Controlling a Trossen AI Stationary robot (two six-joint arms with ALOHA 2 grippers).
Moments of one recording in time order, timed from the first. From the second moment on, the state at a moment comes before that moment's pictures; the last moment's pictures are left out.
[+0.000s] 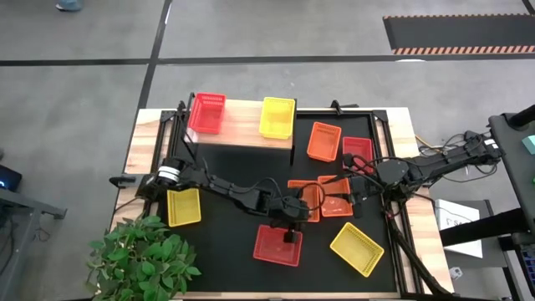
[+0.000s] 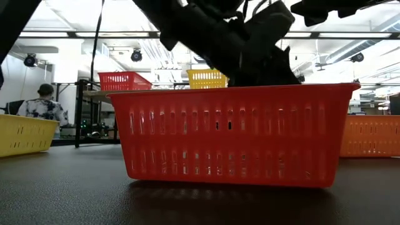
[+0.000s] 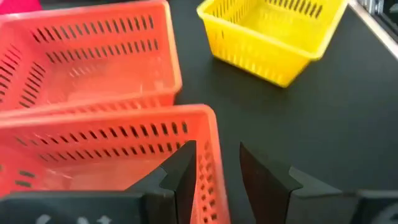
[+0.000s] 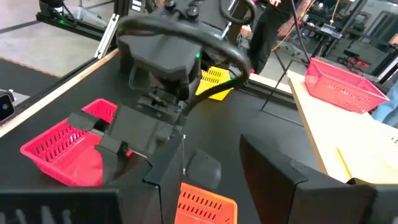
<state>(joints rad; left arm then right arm) -0.21 2.13 1.49 0.06 -0.06 -0.05 0.28 0.76 0.55 -0.04 0.16 -0.25</state>
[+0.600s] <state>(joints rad) -0.18 2.13 1.47 0.02 0.00 -0.10 0.28 0.76 0.55 -0.05 0.16 -0.25</state>
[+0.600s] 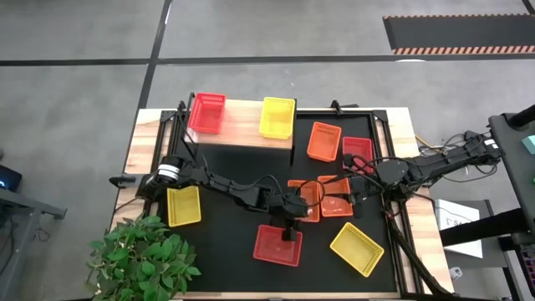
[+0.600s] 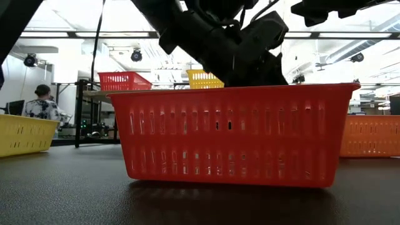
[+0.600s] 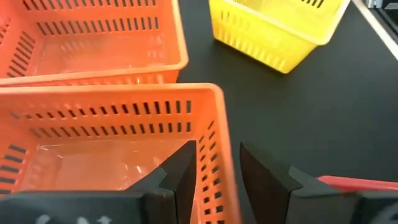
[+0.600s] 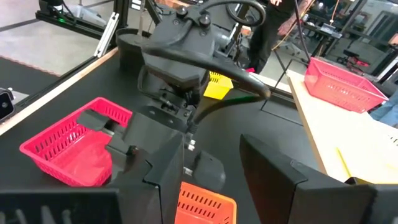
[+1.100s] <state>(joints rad) -0.14 2.14 1.46 0.02 0.06 -0.09 0.28 0.76 0.55 -0.05 0.16 -0.26</state>
